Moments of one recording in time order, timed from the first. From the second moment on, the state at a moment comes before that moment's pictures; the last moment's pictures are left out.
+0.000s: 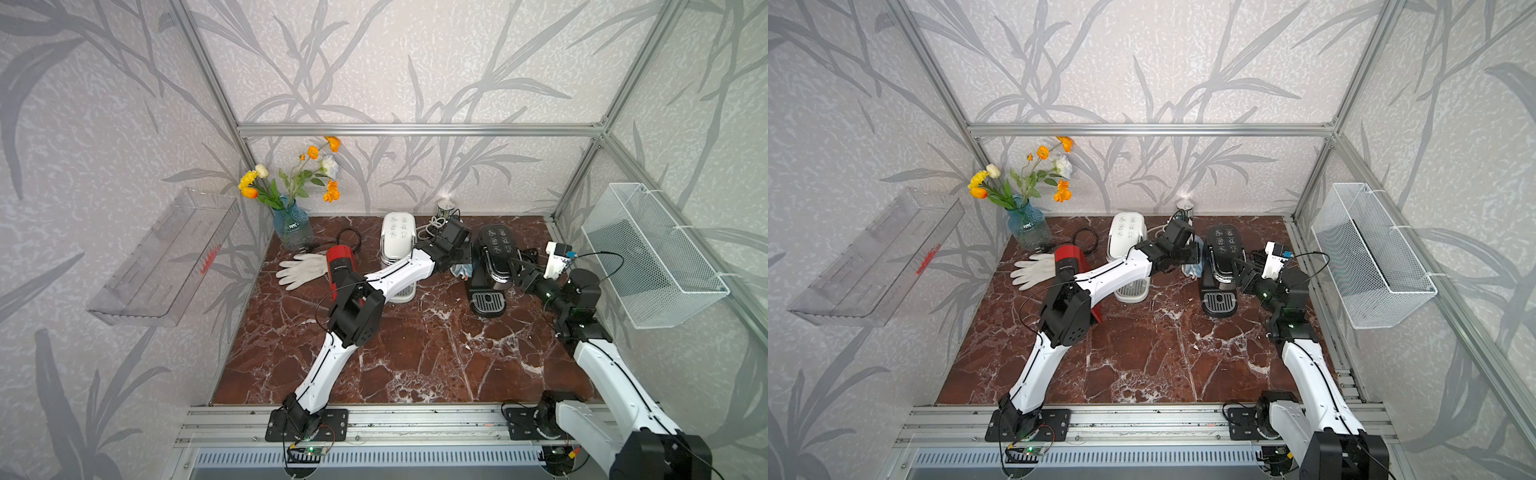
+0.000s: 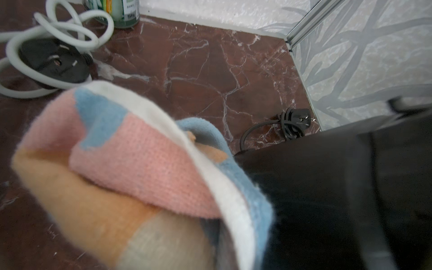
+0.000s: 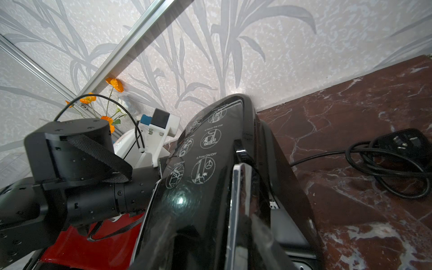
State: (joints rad) left arm -0.77 2.31 2.01 -0.38 0.00 -0.61; right arm -0.06 0.95 0.54 0.20 -0.48 0.50
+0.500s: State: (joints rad) left arm -0.78 2.33 1.93 -0.42 0.08 -0.63; right arm -0.06 0.96 0.54 0.20 -0.48 0.50
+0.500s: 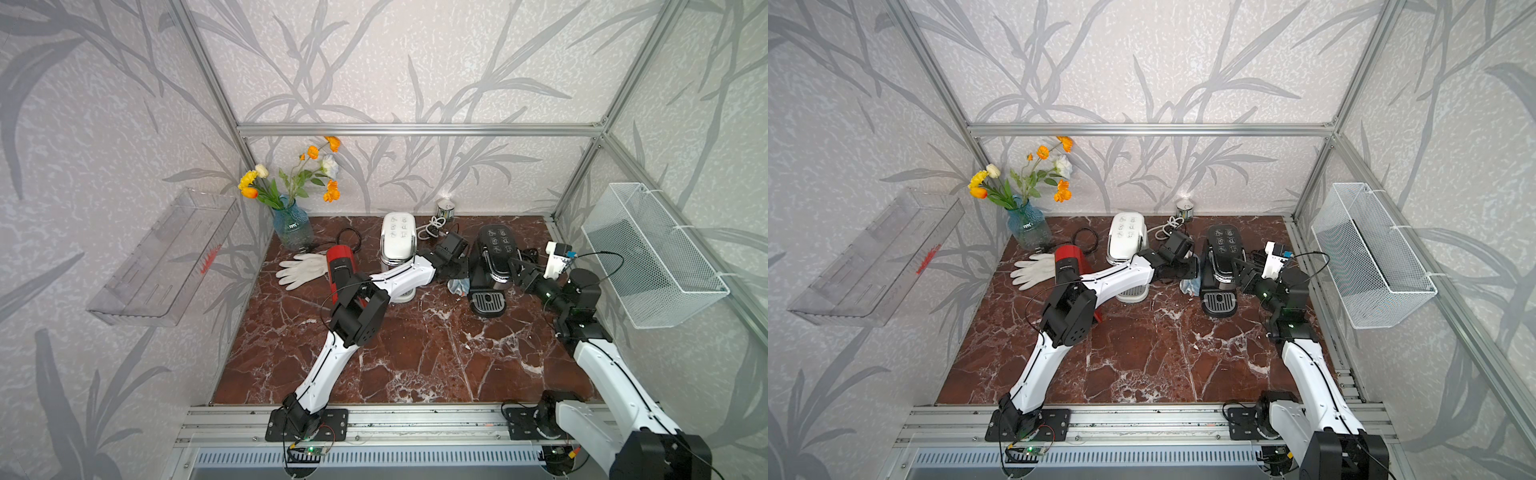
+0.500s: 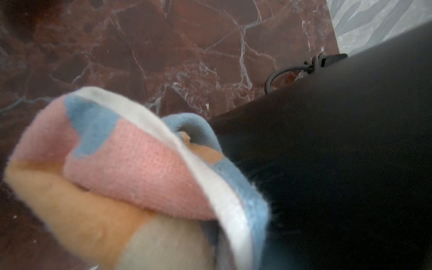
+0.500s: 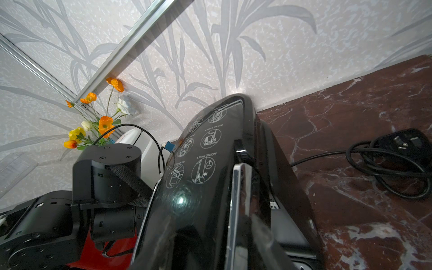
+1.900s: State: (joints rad) left arm -0.80 2.14 1.91 -0.40 0.05 -0.64; right arm -0.06 0.96 0.55 0.19 -0.49 0.50
